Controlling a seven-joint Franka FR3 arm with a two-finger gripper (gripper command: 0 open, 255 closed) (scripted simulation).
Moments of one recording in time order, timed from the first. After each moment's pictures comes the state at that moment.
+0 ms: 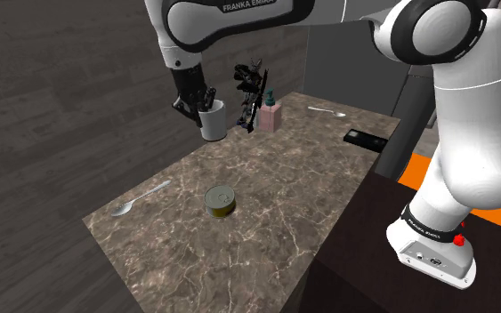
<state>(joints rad) 0.25 0.43 0.31 -1.28 -0.18 1.64 0.60</state>
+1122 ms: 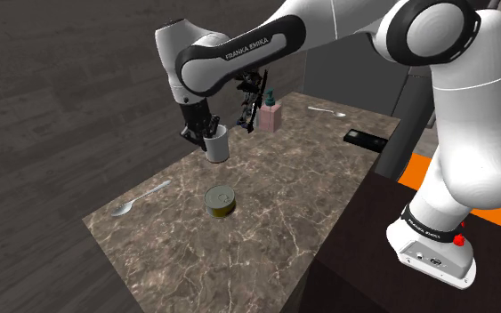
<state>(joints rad) 0.23 0.45 0.31 -1.48 -0.19 1.86 0.62</state>
